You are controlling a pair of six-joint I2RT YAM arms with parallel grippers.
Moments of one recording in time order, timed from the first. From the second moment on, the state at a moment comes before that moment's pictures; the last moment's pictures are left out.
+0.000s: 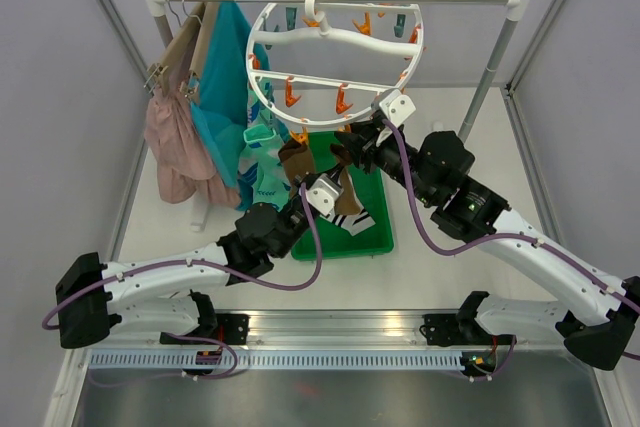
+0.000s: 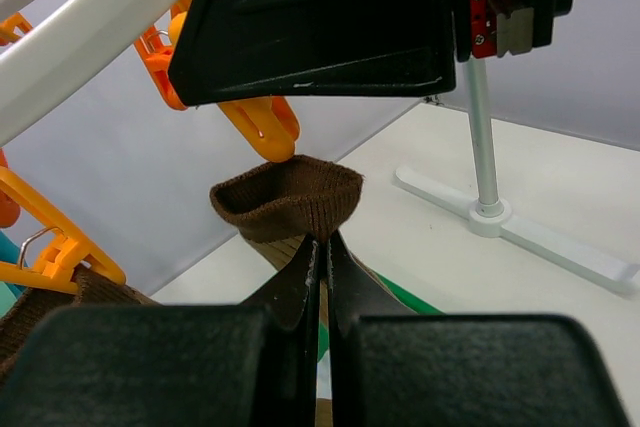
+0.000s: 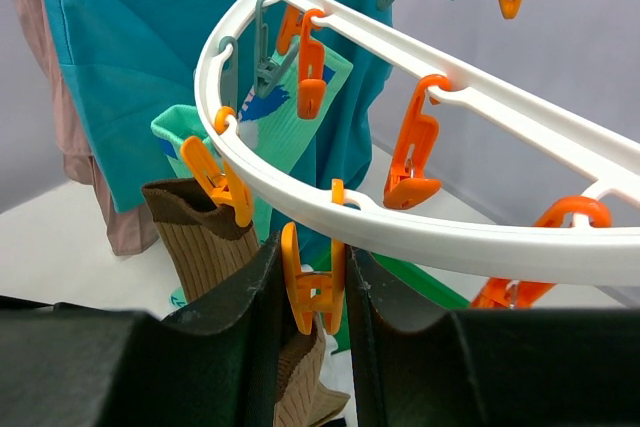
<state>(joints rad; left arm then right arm) -1.15 1.13 0.73 0.67 -0.43 0.43 0.86 1.12 1.19 0.00 0.09 -0.07</state>
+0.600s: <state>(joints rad) -1.14 1.13 0.73 0.71 -0.43 0.43 0.86 1.12 1.20 -0.02 0.09 -0.05</state>
